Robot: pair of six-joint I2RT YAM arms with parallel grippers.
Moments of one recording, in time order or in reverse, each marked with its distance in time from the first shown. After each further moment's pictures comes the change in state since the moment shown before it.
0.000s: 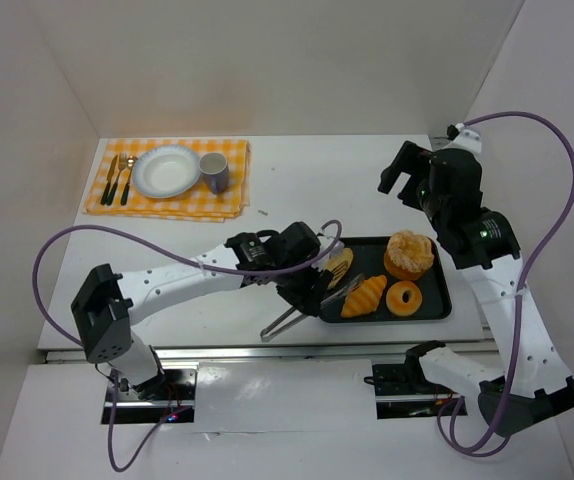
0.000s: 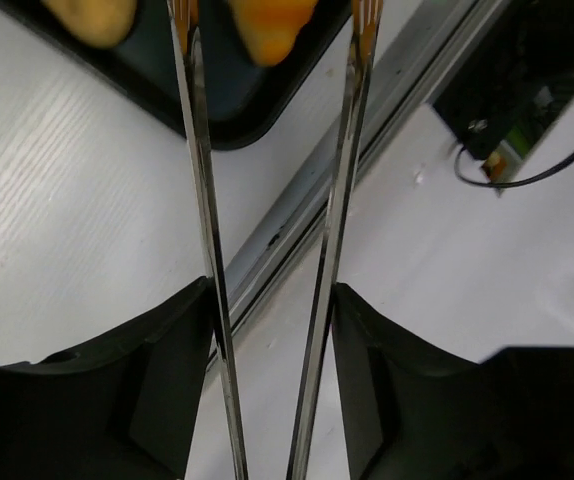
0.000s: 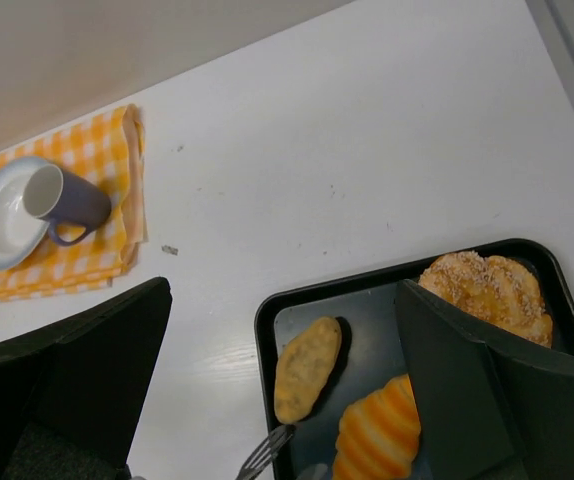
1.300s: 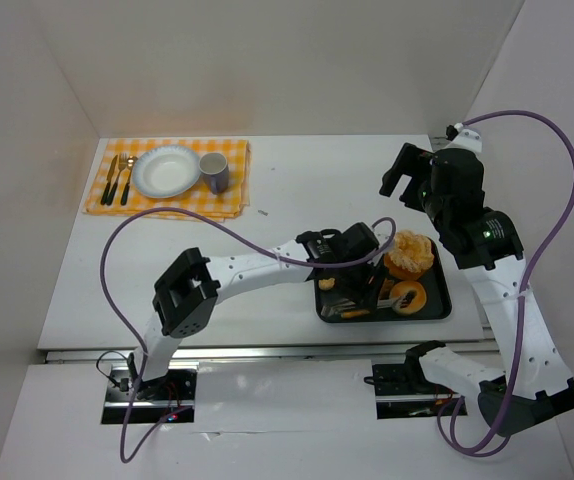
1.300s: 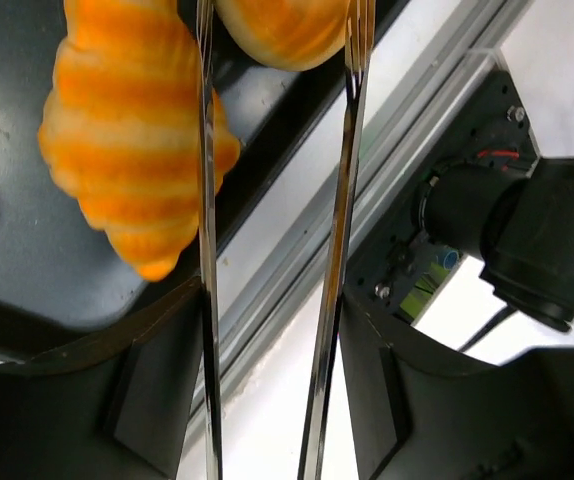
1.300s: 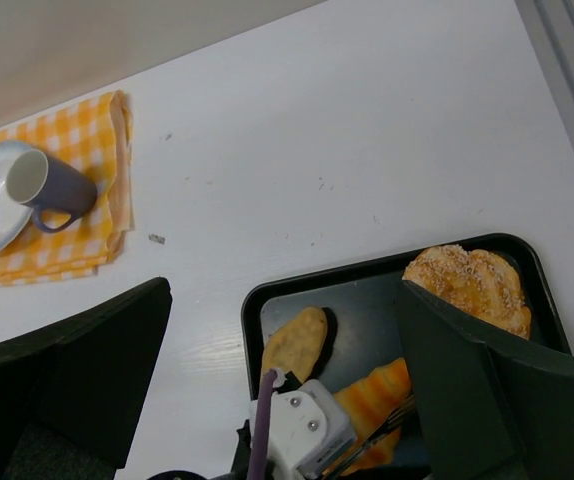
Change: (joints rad) left arm -0.079 0.451 0.420 0.122 0.045 -0.187; right arm 0.000 0.002 0.034 -0.050 0.000 -0.034
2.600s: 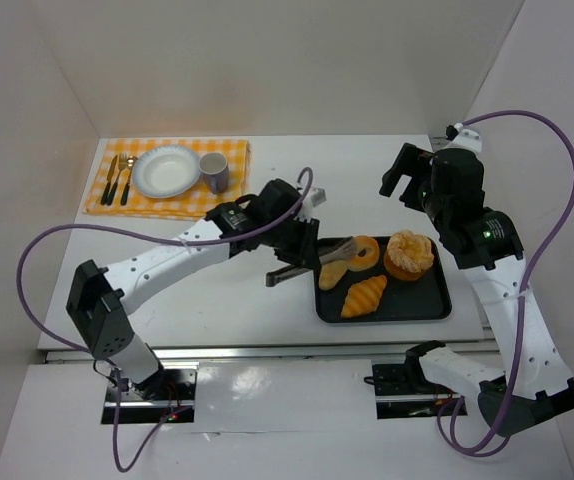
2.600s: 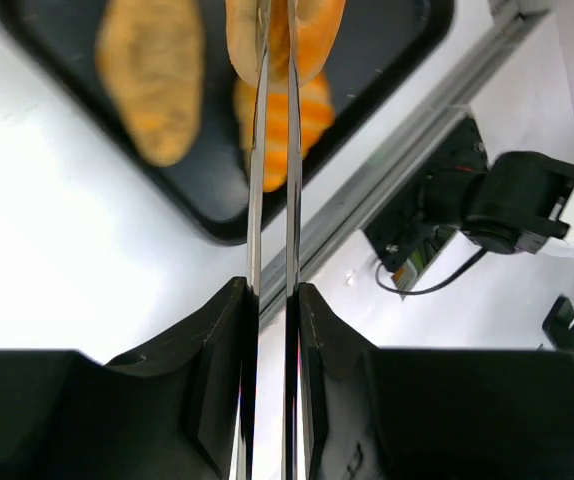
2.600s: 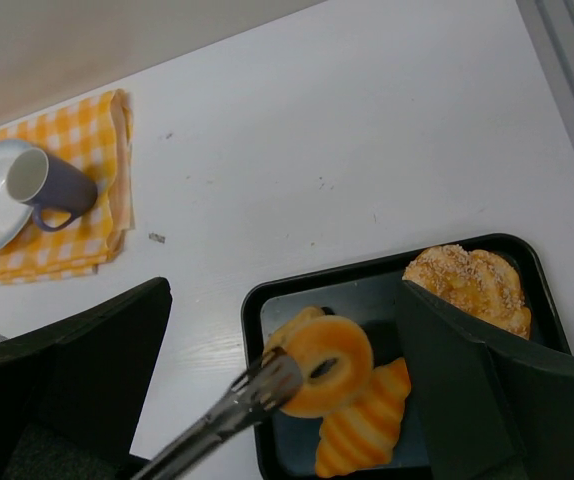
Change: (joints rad) left arm 0.214 -0.417 -0.243 -0.044 0.033 0.015; right arm 0.000 0.000 0.000 0.000 -0.005 -0.003
